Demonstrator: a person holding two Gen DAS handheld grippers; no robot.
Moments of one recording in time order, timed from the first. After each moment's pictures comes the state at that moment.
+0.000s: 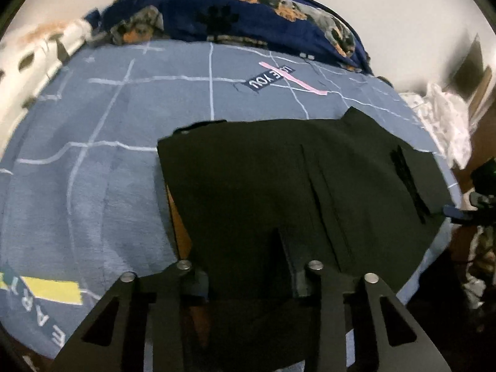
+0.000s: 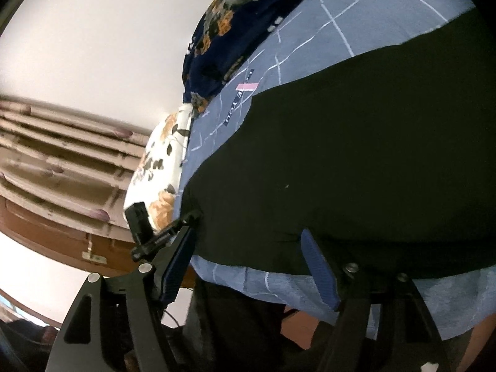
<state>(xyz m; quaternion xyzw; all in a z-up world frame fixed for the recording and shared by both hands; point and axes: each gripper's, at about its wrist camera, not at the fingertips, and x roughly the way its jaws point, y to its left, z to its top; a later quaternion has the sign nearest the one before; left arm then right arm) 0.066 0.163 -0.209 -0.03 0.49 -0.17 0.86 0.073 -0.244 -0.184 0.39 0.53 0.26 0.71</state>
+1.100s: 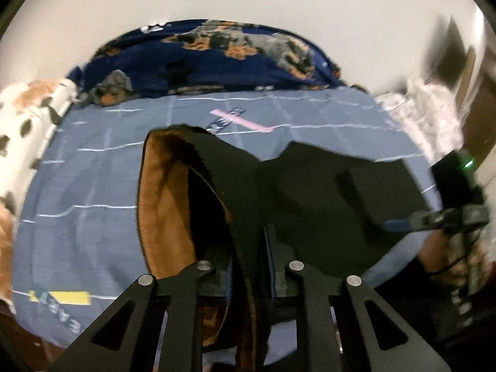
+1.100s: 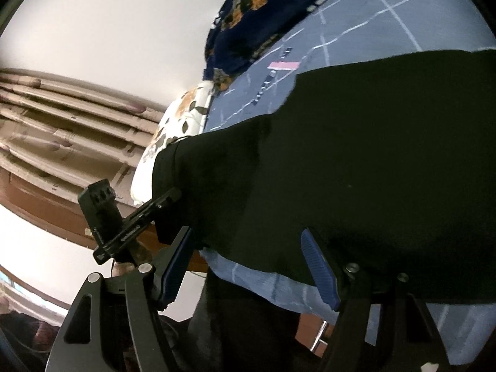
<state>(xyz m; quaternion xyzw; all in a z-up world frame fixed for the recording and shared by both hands) 0.042 0.102 -0.122 -0.01 0.45 -0.20 0.87 0.101 -0.190 -0.182 0.37 0.53 0.33 0.69</state>
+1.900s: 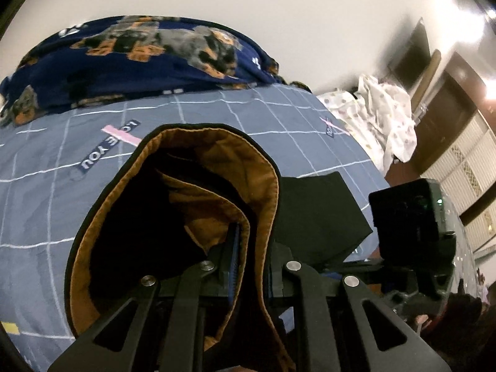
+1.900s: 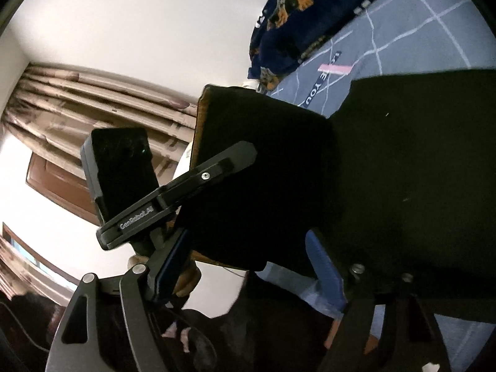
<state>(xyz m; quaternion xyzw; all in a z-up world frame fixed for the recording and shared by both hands) 0.082 -0.032 -0.111 -0.04 0.46 -0.31 0.83 0.099 -0.193 -0.160 0.39 0.48 0.40 0.68</state>
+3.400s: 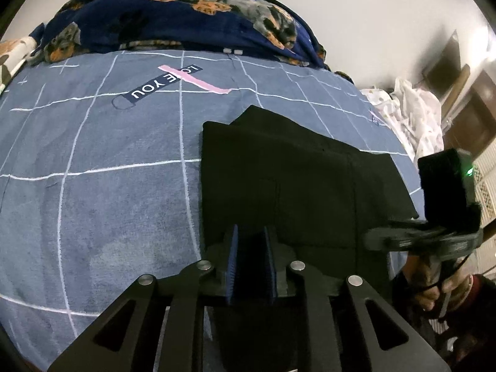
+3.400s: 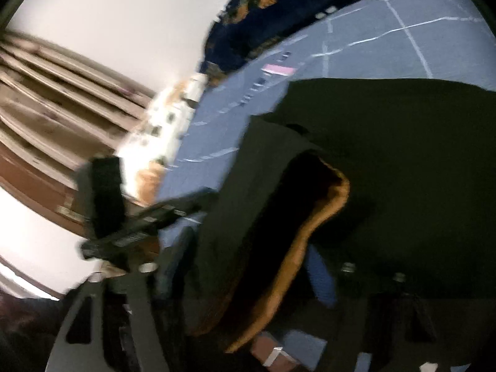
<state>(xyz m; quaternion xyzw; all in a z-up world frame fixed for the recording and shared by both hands) 0.072 0.036 -0.194 -0.07 0.49 -0.24 0.84 0.107 -0.193 -0.200 0.26 0.55 0.29 0.74</state>
